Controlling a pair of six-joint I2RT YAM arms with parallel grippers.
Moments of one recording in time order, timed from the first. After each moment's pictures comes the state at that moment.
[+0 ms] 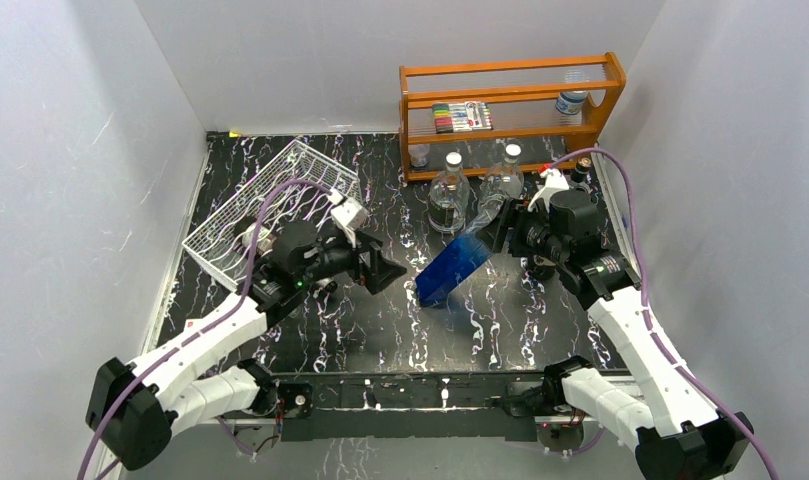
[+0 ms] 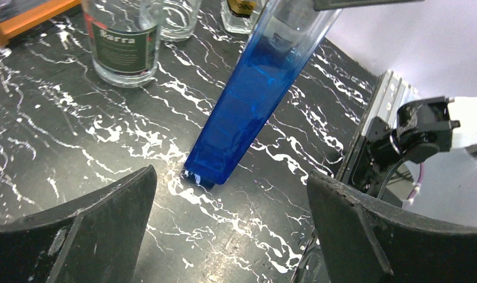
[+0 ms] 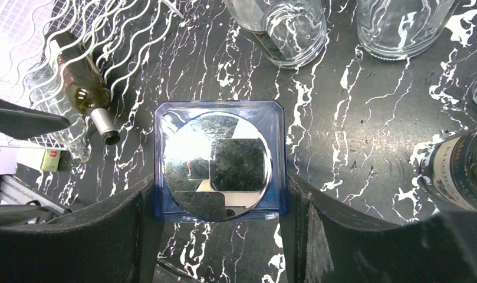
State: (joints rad) left arm -0.64 0.99 0.68 0.08 0.42 -0.23; right arm 0.37 0.90 0.93 -0.53 -0.19 0.43
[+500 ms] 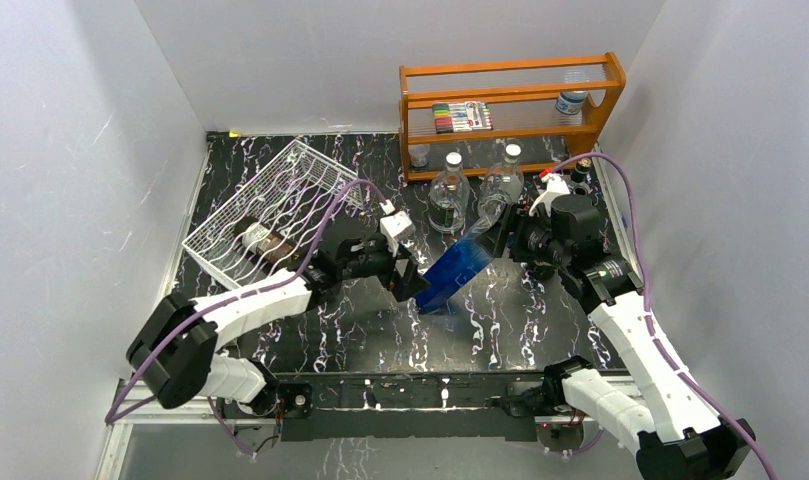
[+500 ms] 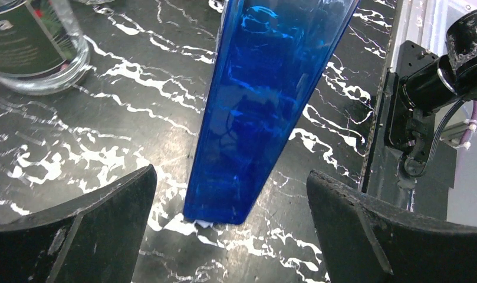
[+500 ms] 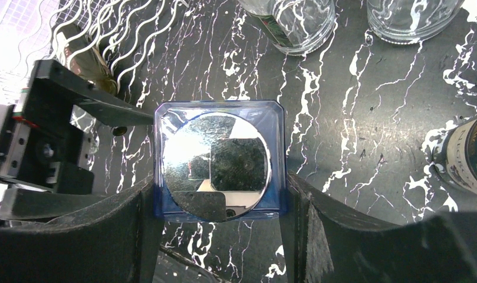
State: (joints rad) left arm -0.78 1.37 0.74 0.24 0.45 -0.06; right arm 0.37 0.86 0.92 -0.57 -0.22 0.46
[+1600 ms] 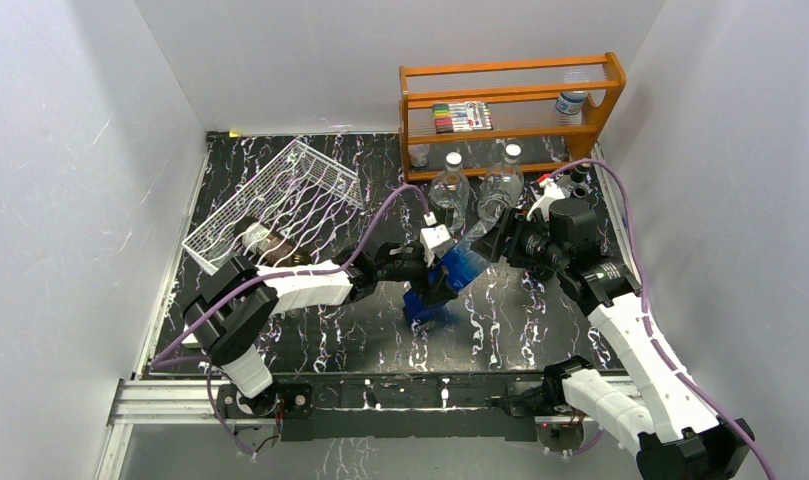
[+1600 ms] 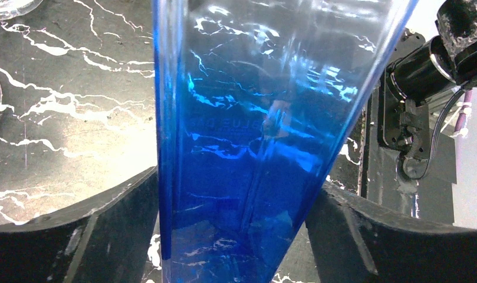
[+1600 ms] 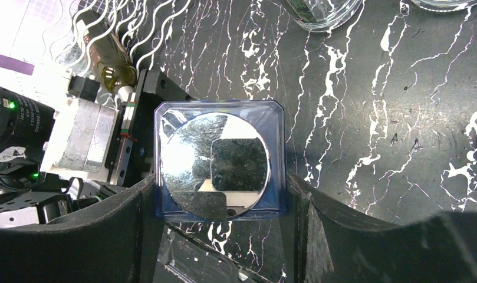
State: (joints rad) left arm -0.87 1.66 0.85 0.39 0.52 -0.03; right arm 0.37 0.86 0.89 -0.56 -0.29 0.52
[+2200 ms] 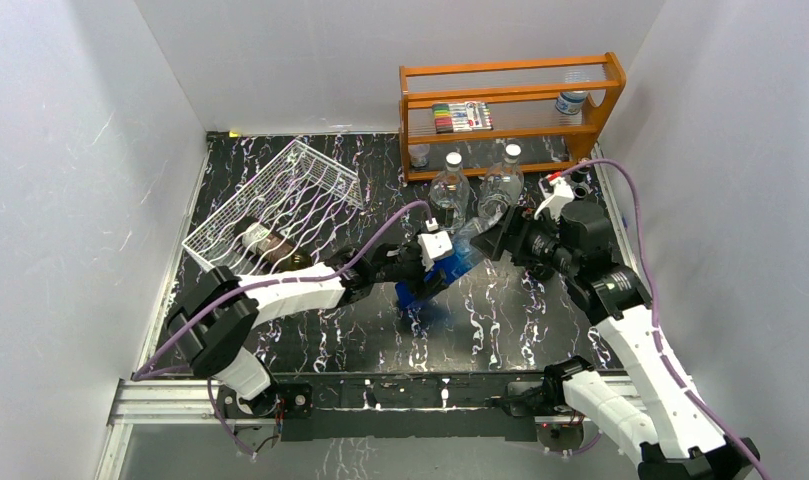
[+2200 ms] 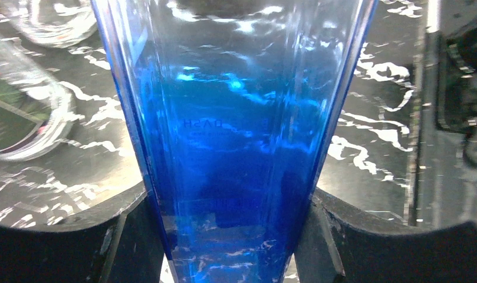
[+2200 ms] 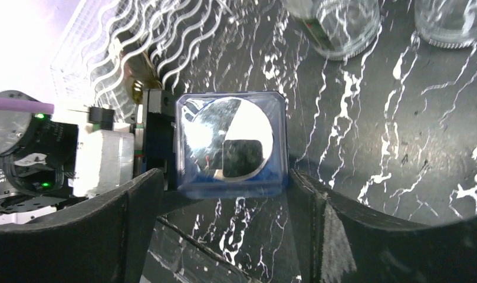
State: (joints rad) left arm -0.89 1.56 0.86 0.27 0.35 0.21; right arm 0.37 0.79 0.90 -0.53 -0.30 0.53
